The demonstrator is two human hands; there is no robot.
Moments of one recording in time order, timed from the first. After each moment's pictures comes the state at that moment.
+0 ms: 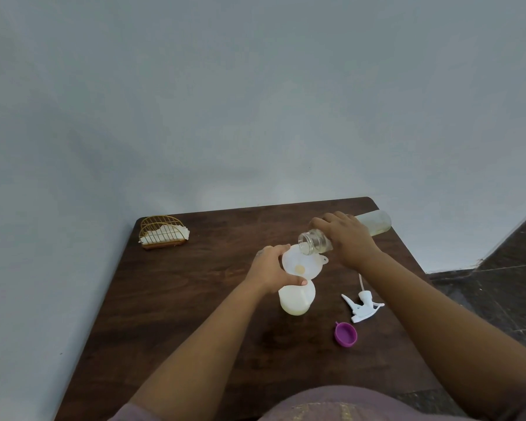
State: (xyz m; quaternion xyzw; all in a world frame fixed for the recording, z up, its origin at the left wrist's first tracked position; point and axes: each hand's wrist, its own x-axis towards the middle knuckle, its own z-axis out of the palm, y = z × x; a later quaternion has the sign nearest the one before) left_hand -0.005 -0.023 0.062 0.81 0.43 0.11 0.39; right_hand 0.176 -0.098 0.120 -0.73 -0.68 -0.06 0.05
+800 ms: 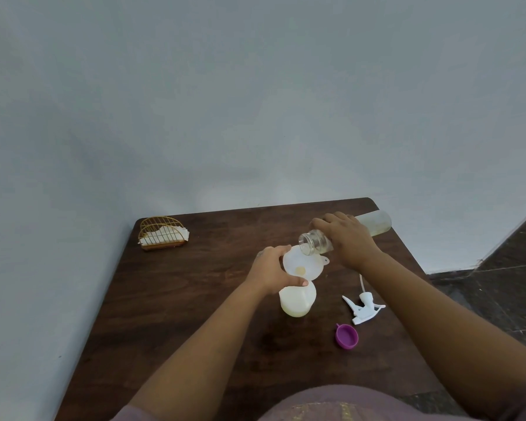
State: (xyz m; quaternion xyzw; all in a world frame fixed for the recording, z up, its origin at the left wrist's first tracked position) left_hand -0.004 -0.021 0.061 0.81 0.43 0.11 0.39; right_hand 0.178 -0.094 0.116 -0.73 -0.68 -0.06 0.06
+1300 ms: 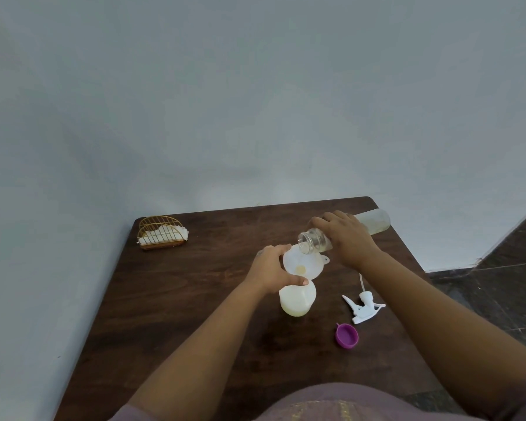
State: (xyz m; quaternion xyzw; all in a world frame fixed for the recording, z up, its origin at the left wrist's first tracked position) left_hand -0.005 -0.020 0.064 0.81 0.43 0.11 0.40; right_hand 0.175 -0.093 0.119 -0.73 -0.68 -0.06 0.06
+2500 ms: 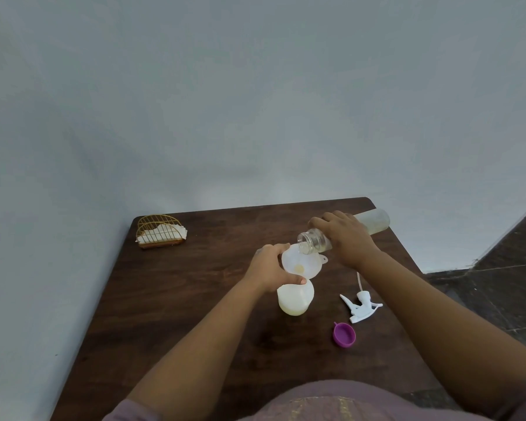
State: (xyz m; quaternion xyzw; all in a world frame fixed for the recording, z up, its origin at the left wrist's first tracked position) left_hand -0.005 -0.020 0.064 0.80 0.43 0.11 0.40; right_hand 0.175 -0.095 0.121 -0.73 -0.68 -0.06 0.06
